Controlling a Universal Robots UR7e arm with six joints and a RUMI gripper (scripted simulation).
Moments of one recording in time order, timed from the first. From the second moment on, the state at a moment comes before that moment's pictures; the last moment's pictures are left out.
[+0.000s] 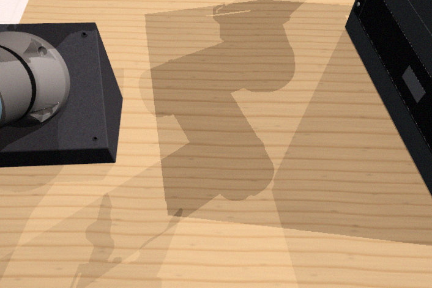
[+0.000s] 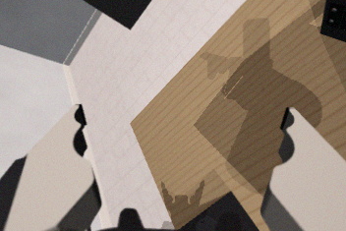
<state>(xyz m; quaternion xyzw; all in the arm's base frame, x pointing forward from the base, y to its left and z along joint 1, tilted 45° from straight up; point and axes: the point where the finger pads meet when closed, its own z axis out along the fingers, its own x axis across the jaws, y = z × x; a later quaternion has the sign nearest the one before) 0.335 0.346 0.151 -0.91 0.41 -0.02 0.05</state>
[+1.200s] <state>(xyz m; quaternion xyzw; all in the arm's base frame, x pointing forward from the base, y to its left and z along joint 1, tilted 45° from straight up) 0.407 0.340 0.142 -0.85 0.50 -0.05 0.14</state>
